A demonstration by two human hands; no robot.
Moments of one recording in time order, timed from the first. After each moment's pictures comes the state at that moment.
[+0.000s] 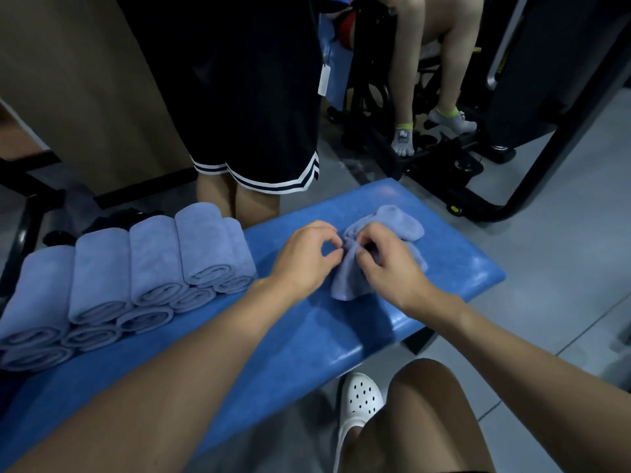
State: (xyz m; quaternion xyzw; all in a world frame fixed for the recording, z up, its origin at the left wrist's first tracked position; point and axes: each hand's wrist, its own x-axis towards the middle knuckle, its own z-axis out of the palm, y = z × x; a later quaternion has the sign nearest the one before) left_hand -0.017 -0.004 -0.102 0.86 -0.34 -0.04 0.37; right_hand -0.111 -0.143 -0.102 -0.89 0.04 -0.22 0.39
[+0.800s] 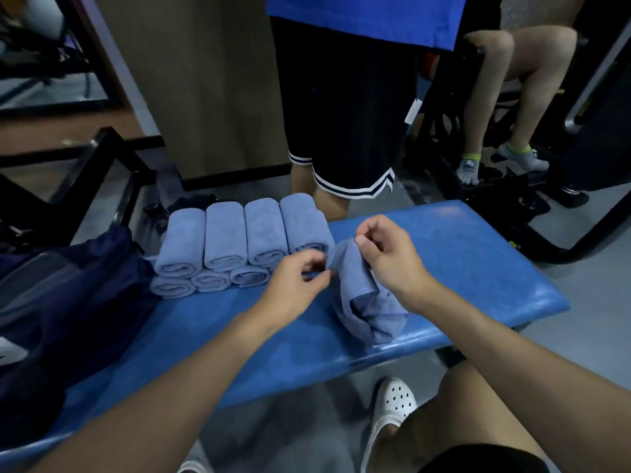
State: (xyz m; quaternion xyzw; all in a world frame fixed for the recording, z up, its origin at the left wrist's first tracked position) left_hand -0.070 0.168 -0.085 0.81 -0.20 -0.07 0.55; right_hand -0.105 -0.007 -0.043 -0.79 -0.01 -0.13 0.60
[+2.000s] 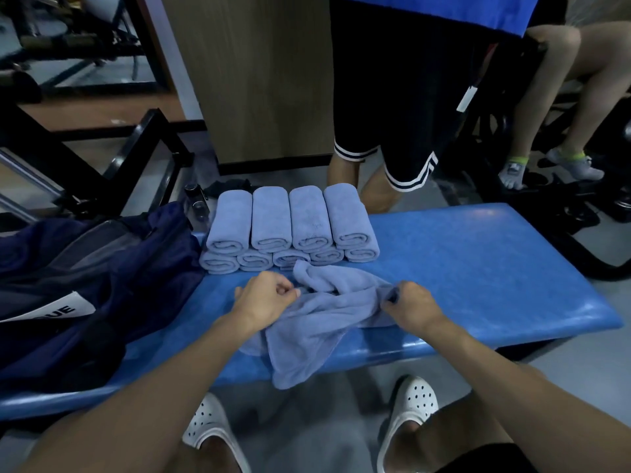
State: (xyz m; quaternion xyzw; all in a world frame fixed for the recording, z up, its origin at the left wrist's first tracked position) left_hand -0.070 0.277 -0.123 0.94 -0.01 -0.11 0.31; right_hand -0.109 0.009 -0.134 -0.95 0.16 0.10 0.26
